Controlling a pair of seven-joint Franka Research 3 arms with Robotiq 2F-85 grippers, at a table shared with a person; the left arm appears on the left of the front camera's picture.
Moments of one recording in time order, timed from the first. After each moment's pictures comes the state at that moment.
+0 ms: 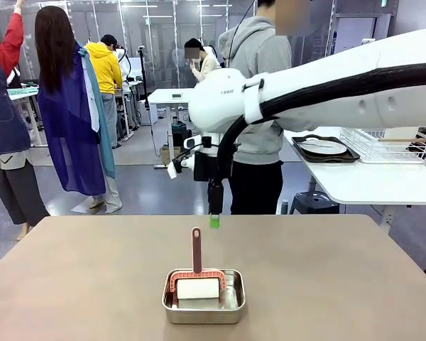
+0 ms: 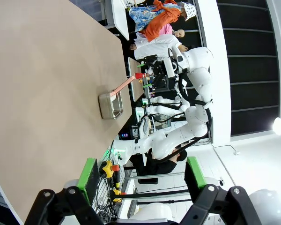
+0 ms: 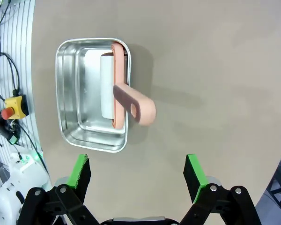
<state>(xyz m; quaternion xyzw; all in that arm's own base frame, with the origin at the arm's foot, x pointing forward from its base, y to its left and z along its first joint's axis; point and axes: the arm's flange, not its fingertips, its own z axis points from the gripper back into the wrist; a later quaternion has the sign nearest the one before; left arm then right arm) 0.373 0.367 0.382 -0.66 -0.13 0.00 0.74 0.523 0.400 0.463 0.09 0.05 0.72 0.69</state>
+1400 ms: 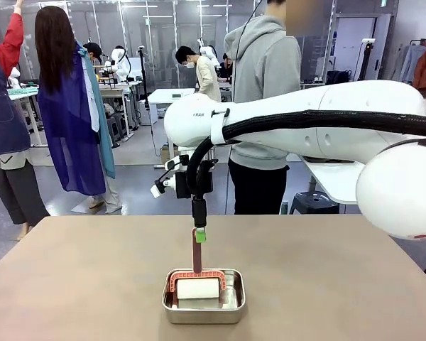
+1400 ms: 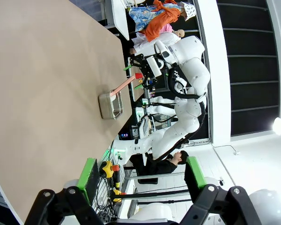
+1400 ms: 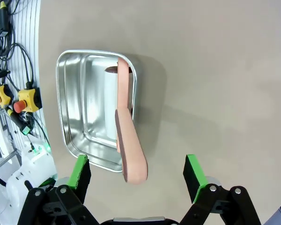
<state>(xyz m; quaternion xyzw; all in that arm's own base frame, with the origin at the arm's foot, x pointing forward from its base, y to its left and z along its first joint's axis) 0.373 0.367 0.382 -0.66 -0.13 0.00 0.74 0.544 0.446 0.417 0.11 0.13 0.72 0.67</state>
